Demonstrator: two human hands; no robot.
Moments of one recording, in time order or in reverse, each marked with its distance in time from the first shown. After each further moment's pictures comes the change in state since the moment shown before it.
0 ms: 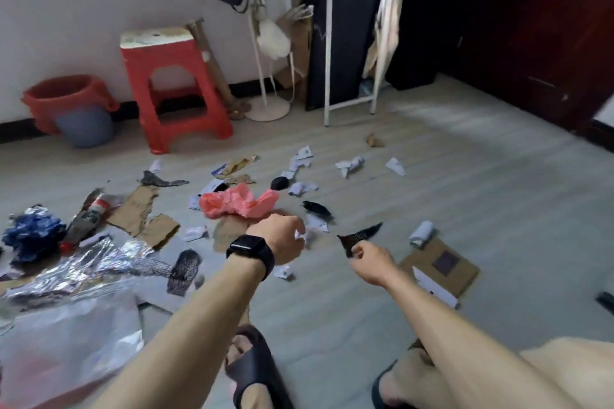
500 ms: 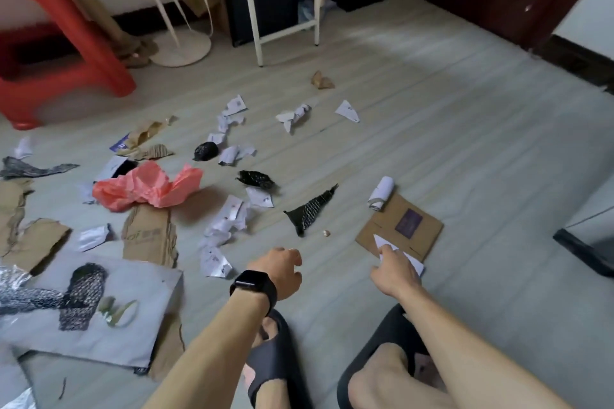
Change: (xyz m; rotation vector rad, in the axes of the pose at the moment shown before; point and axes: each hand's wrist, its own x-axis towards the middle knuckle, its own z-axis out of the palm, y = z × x) left_hand 0.124 0.061 0.163 -0.009 -0.382 0.090; right_hand 0.071 0.165 0.006 -0.066 0.041 0.360
